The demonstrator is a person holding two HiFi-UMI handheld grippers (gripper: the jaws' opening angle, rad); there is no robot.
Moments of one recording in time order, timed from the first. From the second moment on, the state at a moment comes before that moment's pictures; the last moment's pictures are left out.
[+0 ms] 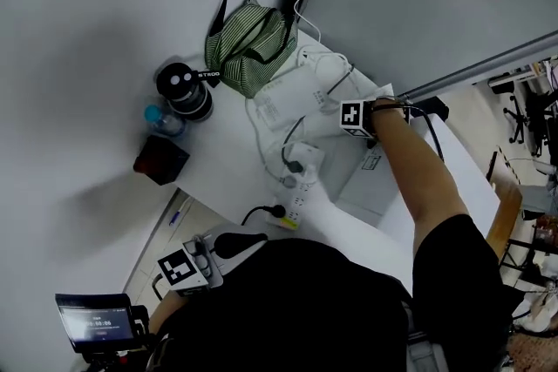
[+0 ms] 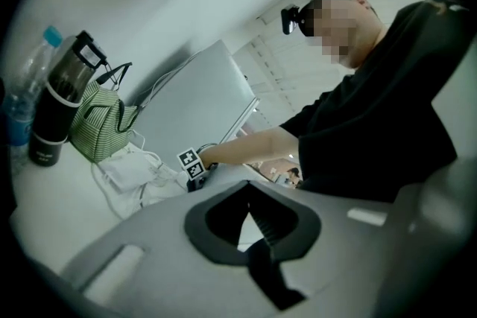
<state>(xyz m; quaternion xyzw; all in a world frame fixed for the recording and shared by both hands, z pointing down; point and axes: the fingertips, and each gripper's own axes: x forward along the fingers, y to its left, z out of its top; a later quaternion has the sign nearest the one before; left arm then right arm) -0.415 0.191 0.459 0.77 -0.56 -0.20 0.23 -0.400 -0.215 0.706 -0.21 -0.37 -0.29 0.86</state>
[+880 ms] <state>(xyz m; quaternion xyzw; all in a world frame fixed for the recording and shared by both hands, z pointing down) -0.402 0.165 0.424 0.84 -0.45 -0.23 0.17 -0.382 -0.171 0.536 -0.22 -0.36 -0.29 0.86</state>
